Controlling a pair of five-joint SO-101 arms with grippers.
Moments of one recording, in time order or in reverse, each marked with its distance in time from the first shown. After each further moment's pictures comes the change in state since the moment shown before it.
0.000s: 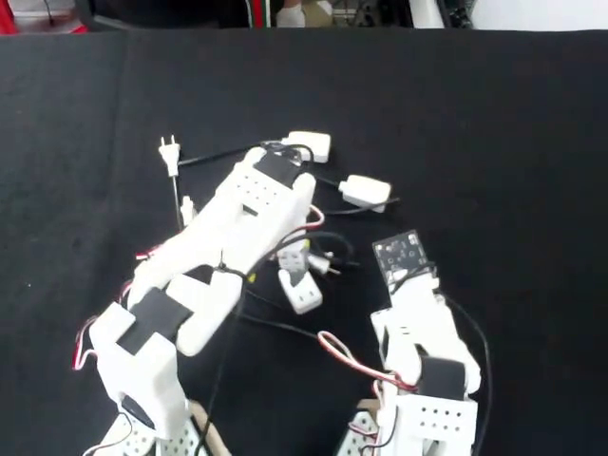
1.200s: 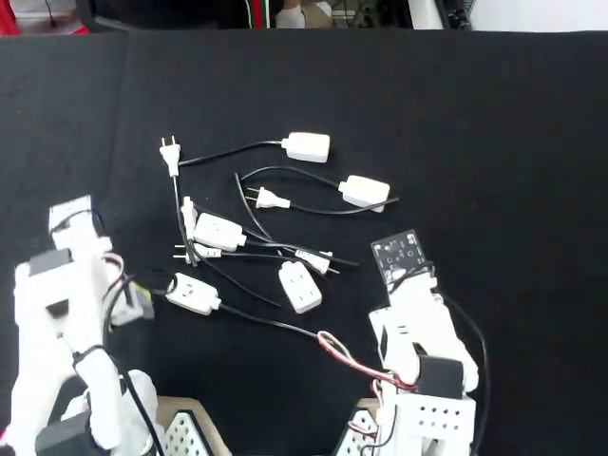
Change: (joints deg) left arm -55.2 -44.5 59.4 -25.0 -31.0; right arm -2.9 0.0 0.0 -2.3 0.0
